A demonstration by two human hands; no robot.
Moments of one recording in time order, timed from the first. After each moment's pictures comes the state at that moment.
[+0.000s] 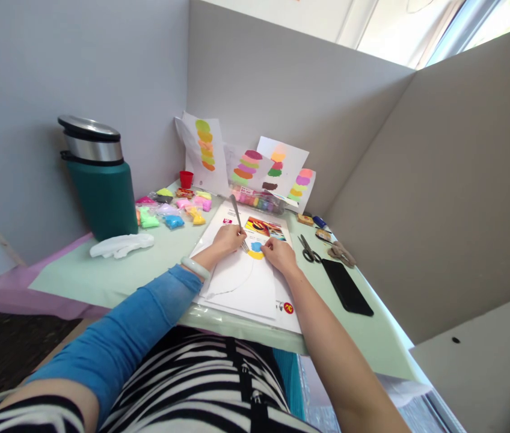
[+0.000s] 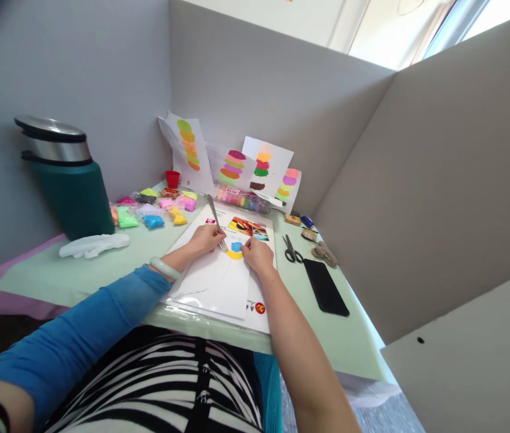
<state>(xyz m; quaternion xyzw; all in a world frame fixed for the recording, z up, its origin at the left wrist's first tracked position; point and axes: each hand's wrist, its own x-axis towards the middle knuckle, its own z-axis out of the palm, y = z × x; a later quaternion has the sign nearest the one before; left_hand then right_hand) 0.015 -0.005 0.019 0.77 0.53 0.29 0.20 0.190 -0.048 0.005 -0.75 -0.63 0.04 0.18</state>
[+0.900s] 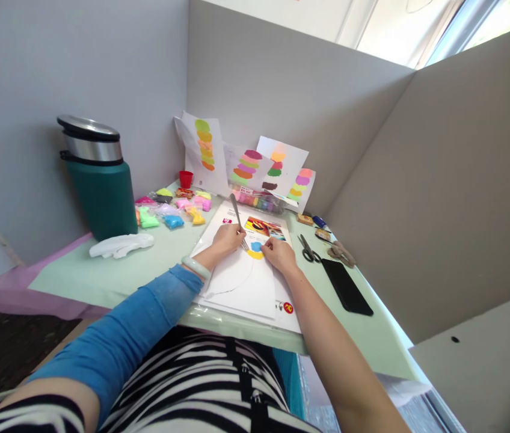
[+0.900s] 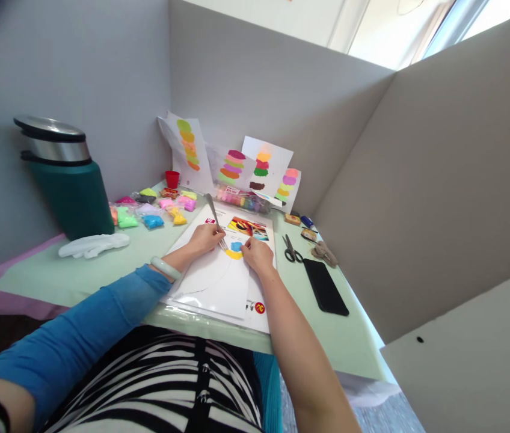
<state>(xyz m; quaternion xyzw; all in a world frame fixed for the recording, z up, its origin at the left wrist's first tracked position) 0.017 -0.001 0.016 0.77 0.54 0.30 0.16 0.190 -0.049 0.005 -0.75 -0.64 0.03 0.18</state>
